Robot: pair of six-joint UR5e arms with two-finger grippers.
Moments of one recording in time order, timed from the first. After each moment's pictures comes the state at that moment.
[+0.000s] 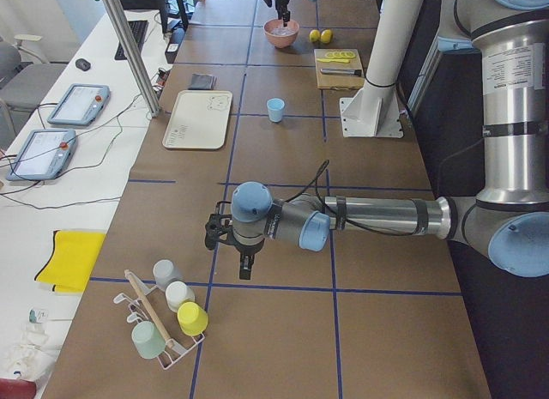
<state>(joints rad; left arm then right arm) -1.49 -1.44 -1.70 -1.84 -2.39 -0.21 1.03 -1.75 1.93 -1.43 2.10 0.17</state>
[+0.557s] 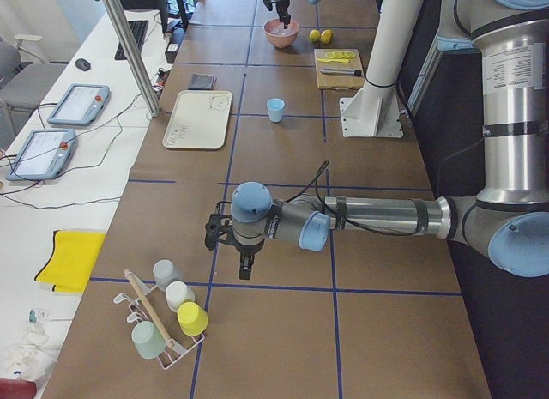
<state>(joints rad) -1.49 -1.44 -1.70 -1.84 -2.39 -0.21 1.01 -1.74 1.91 -1.43 2.08 0.17</state>
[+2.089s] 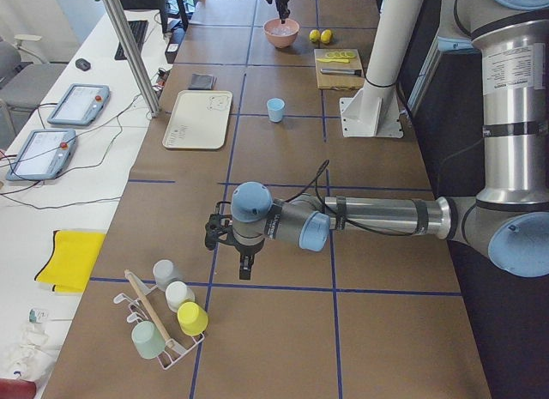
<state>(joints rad) -1.49 -1.44 -1.70 -1.84 -2.39 -0.21 1.02 -1.71 2.09 -1.53 2.09 0.25</state>
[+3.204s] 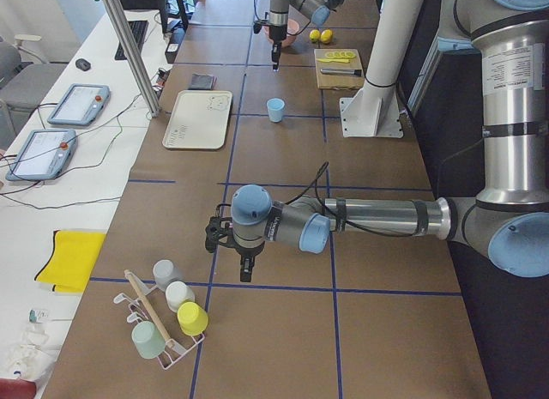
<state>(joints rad) -1.49 -1.44 -1.69 -1.84 -2.39 -0.21 0.59 -0.94 1.88 -1.58 1.98 1.36</state>
